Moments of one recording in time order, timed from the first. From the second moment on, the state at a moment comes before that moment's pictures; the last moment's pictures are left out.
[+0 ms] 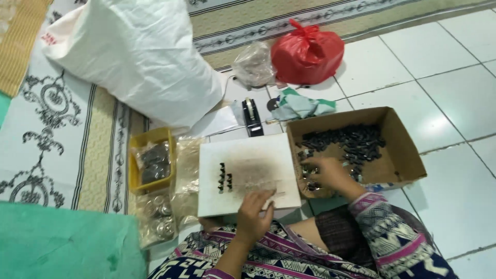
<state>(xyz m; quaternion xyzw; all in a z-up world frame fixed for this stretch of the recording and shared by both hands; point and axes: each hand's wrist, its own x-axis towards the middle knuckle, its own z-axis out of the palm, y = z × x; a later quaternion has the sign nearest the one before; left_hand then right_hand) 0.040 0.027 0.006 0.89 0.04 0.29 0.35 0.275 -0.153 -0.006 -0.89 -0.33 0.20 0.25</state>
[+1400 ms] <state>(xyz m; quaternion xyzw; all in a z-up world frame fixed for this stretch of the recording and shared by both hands) 0.144 -0.030 -0.018 0.75 0.29 0.09 0.58 0.295 -0.131 -0.025 -0.73 -0.11 0.31 0.61</state>
